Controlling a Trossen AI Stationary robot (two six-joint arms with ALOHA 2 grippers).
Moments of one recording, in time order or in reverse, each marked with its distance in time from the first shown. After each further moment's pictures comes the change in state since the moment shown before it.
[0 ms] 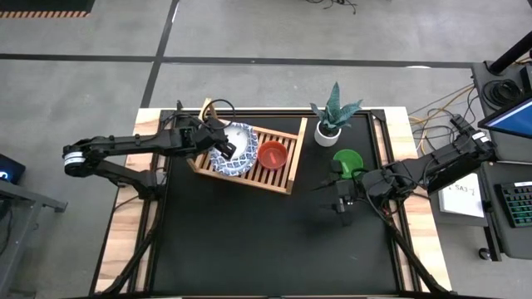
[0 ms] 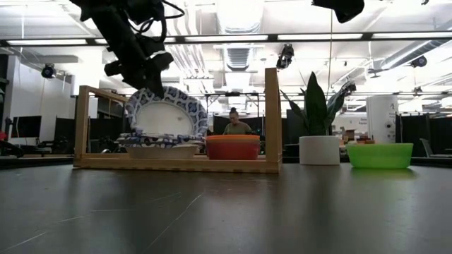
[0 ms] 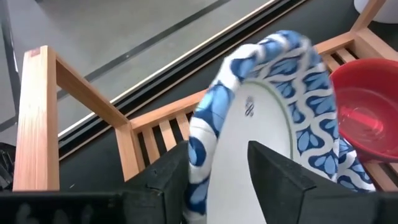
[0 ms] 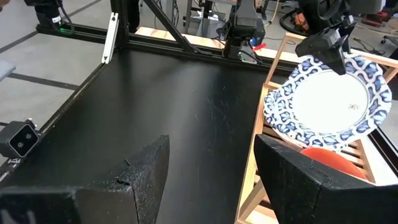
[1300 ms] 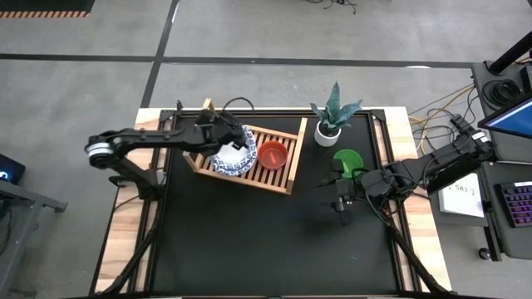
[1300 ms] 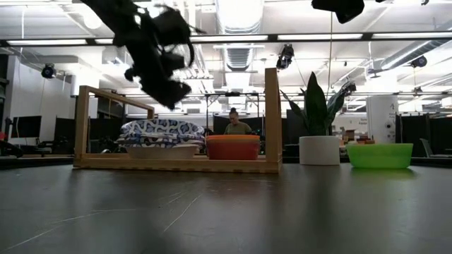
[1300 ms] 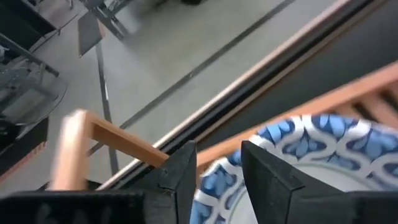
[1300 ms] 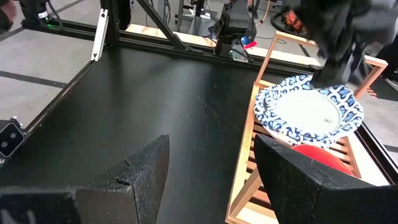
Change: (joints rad) left arm 0.050 0.251 0.071 0.166 -0.261 0.184; right arm 0.000 0.000 0.000 -0.007 0.037 -0.010
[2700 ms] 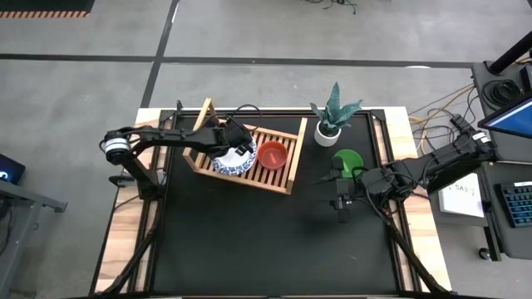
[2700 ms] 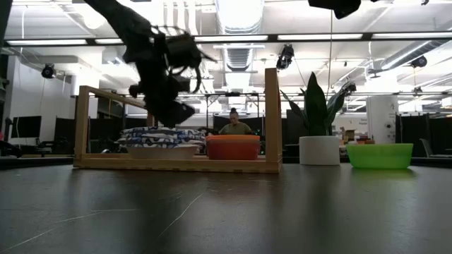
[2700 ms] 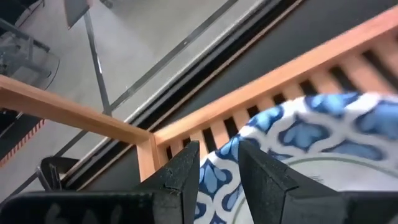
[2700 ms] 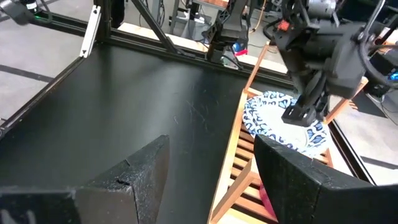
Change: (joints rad) left arm 0.008 0.169 0.027 -0.052 0.054 -0.086; right arm -0.013 -0.001 0.007 0.011 0.018 -0.085
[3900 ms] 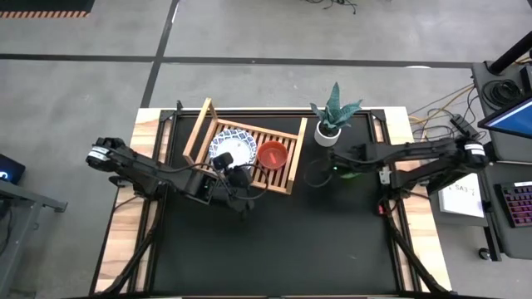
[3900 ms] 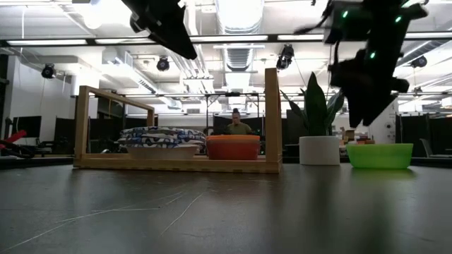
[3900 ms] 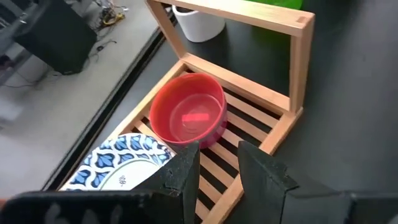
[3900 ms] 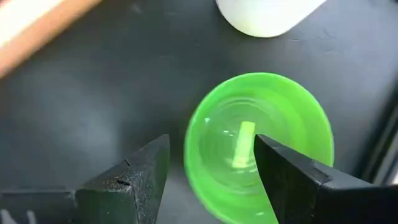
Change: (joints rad) left arm -0.636 -0.130 0.204 -0.195 -0.005 -0.070; right arm -0.470 0.243 0.047 -0.822 0.042 0.933
